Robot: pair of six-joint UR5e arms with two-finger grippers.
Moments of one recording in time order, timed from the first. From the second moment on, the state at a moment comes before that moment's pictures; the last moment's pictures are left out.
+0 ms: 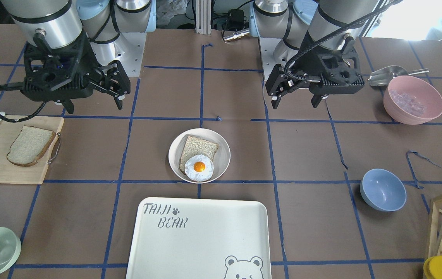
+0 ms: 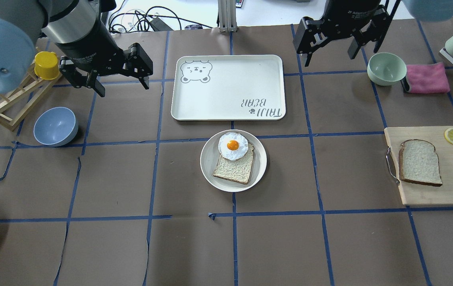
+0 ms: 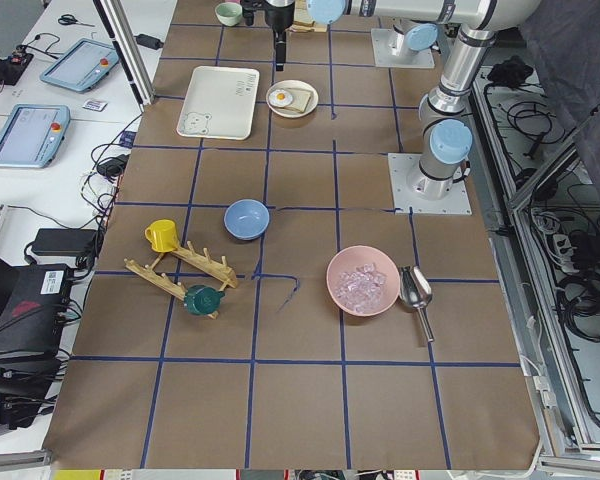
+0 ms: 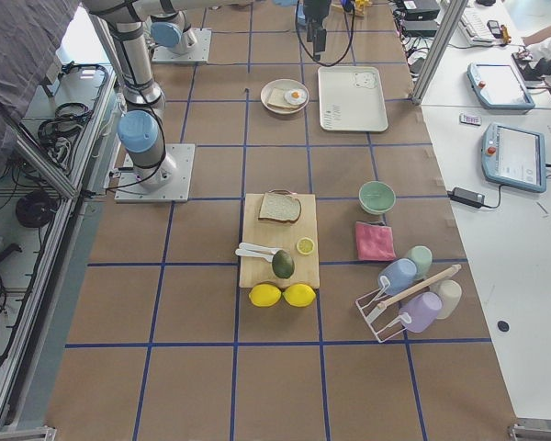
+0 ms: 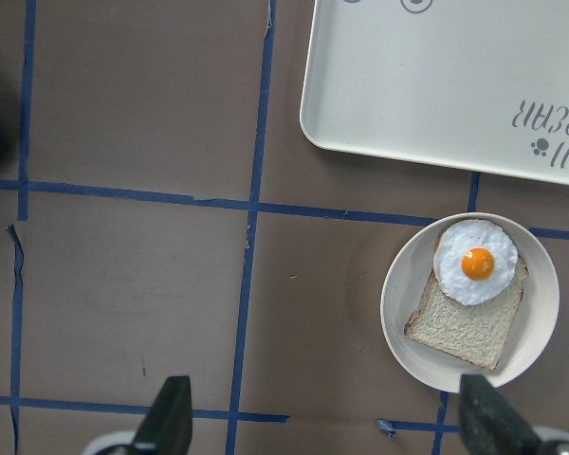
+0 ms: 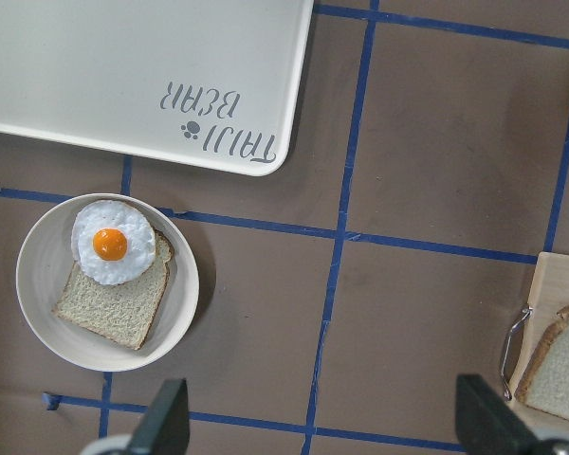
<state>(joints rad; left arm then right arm) -1.62 -1.59 -1.54 -1.53 1.52 -0.15 1.64 -1.45 1.35 -1.51 -1.57 -0.07</state>
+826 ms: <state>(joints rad) -1.62 -1.59 -1.54 -1.53 1.52 -0.15 1.59 -1.46 1.40 -1.50 -1.59 -0.07</state>
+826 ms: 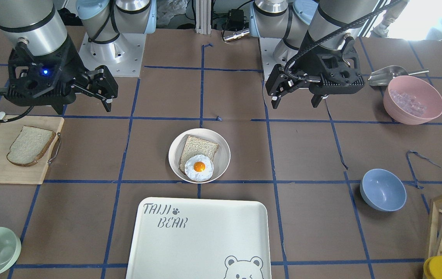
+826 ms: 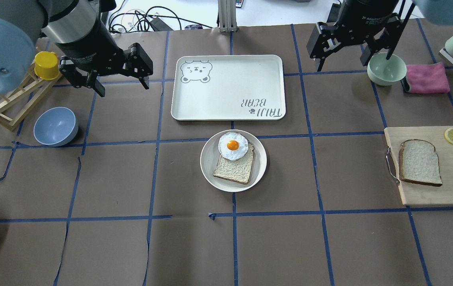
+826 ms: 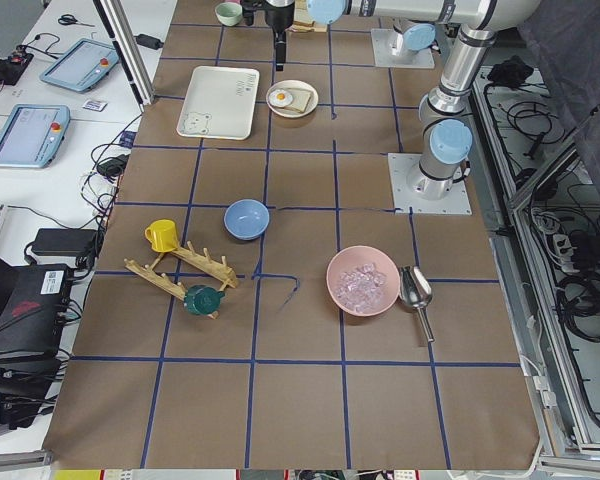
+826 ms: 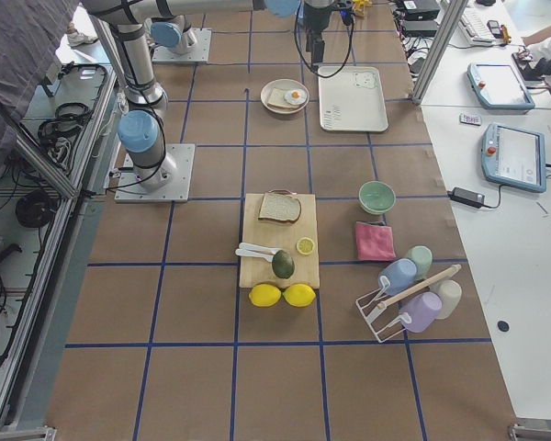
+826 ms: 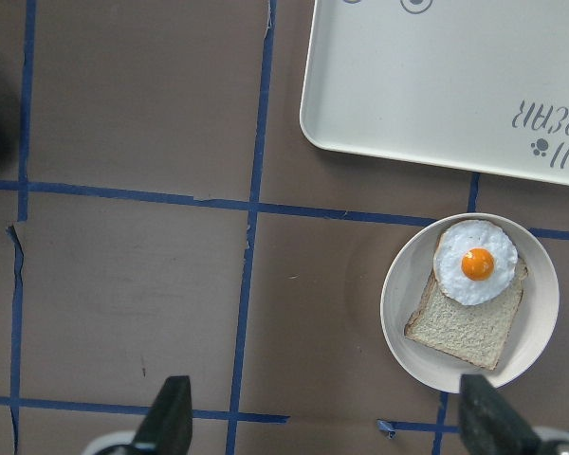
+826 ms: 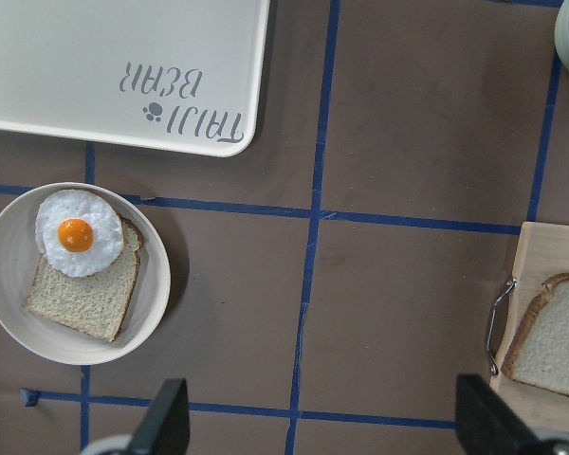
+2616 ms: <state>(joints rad) -1.62 -1.59 -1.54 -1.53 1.52 -0.15 1.13 -1.33 2.09 -2.33 -1.78 -0.17</state>
